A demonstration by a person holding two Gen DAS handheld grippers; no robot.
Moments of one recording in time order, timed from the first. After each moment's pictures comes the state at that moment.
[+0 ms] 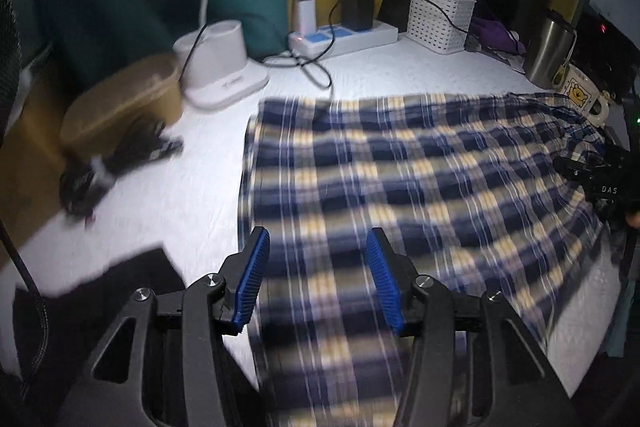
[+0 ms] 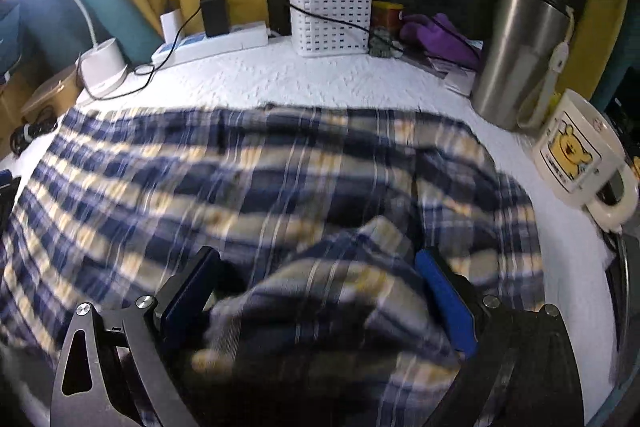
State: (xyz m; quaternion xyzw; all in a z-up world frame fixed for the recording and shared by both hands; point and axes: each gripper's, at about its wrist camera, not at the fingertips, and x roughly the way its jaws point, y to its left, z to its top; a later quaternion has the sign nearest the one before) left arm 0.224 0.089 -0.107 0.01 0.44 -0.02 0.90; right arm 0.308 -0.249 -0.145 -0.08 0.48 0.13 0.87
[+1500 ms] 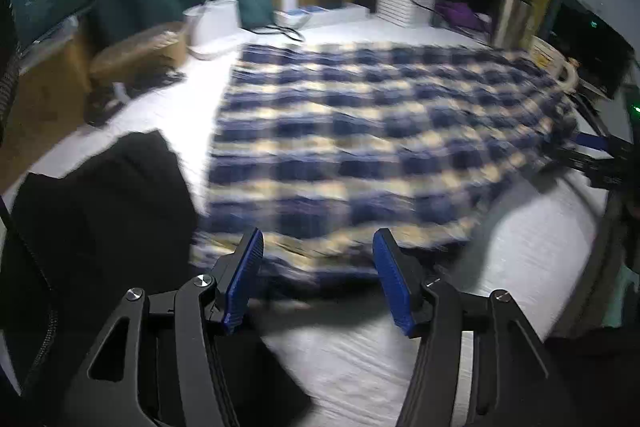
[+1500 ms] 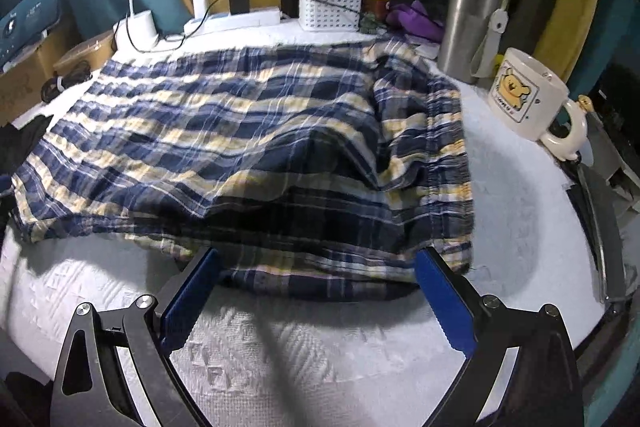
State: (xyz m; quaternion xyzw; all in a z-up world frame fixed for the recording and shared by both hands) left arm 0.126 0.057 -0.120 0.00 0.43 0.00 0.90; right arm 0.218 -0.298 -0.128 -0.09 0.47 0.14 0.87
